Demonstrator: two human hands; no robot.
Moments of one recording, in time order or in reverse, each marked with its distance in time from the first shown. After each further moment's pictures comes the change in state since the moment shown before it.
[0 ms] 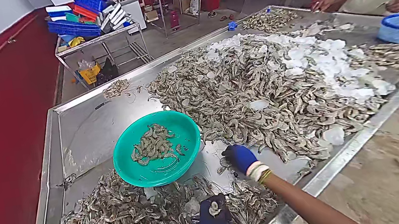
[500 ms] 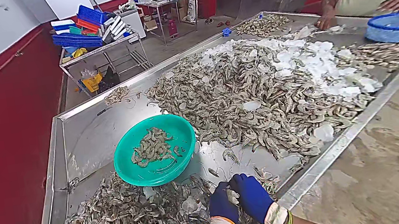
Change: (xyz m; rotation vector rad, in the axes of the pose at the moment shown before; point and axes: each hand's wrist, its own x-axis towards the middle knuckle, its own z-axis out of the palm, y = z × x) left_hand 0.021 0.034 0.047 0.726 -0.232 -0.161; right_hand -0.117 -0.047 0.022 -0.142 -0.155 0.055
